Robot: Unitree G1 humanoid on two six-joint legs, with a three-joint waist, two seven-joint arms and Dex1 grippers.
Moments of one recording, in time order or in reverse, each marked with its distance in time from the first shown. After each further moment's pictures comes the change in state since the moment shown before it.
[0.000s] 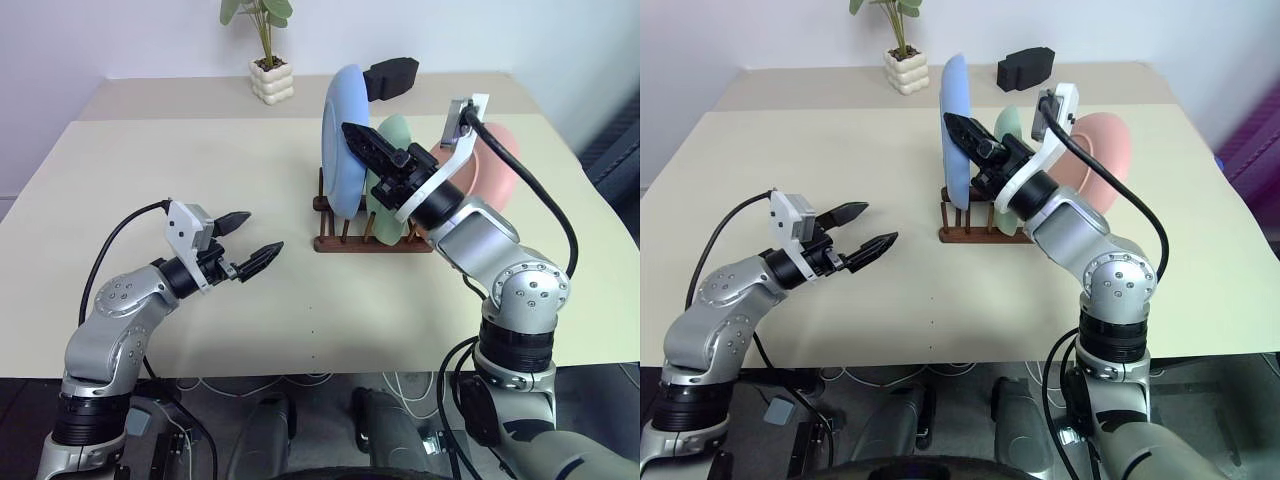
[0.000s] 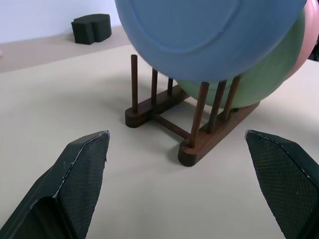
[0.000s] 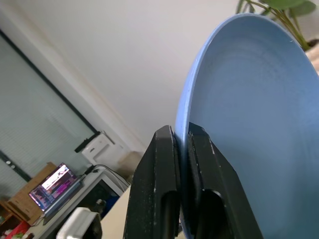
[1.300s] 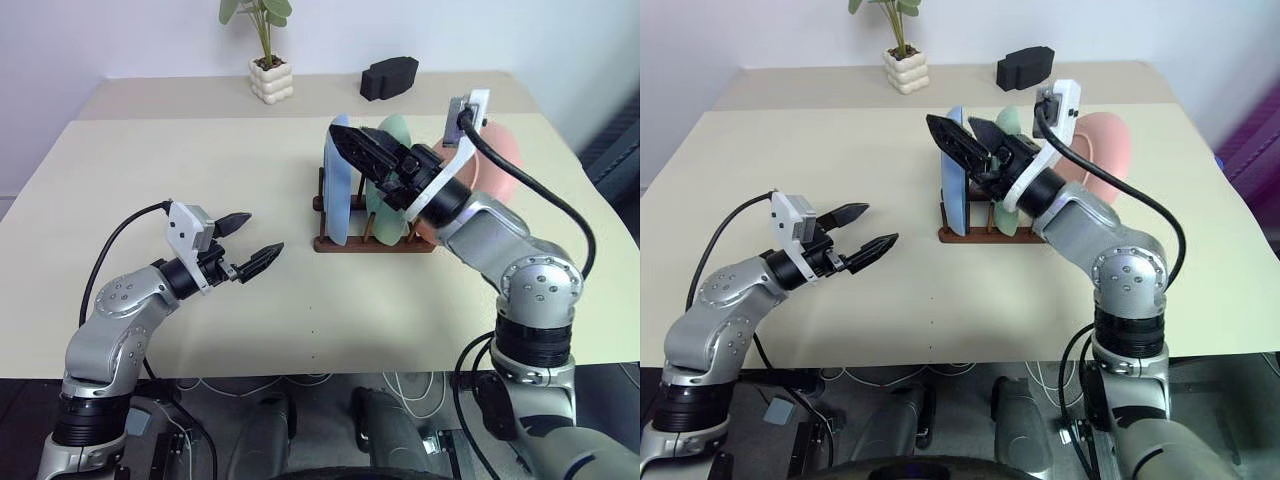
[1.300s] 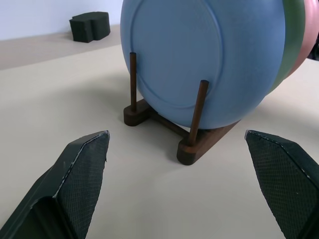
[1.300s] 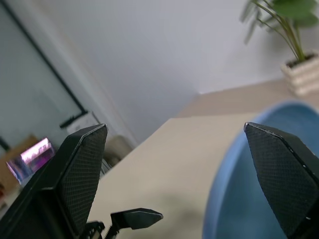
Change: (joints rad) left arm 0.001 -0.003 -0.003 0.000 0.002 0.000 -0.002; right arm -0.034 -0.157 0.034 -0.022 -0.162 -0.002 0.228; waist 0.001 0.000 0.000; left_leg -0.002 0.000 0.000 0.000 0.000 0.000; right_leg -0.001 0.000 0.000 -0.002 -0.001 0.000
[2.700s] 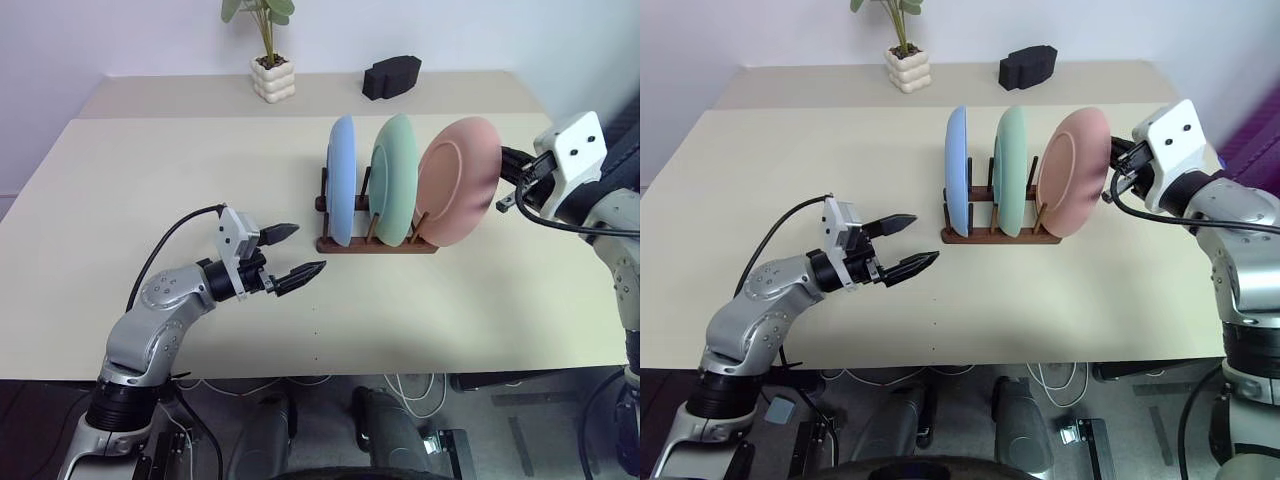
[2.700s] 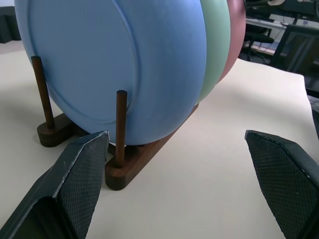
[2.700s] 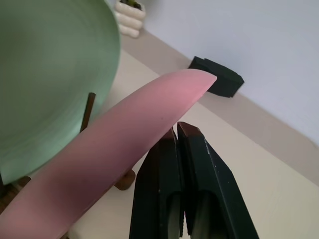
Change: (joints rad) left arm -0.069 -0.056 -0.159 0.011 0.001 0.013 -0.070; right arm 0.202 -0.505 -0.103 0.228 -0.784 -0.327 0.510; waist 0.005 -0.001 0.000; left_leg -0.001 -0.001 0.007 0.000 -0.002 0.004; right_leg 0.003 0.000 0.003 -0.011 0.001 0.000
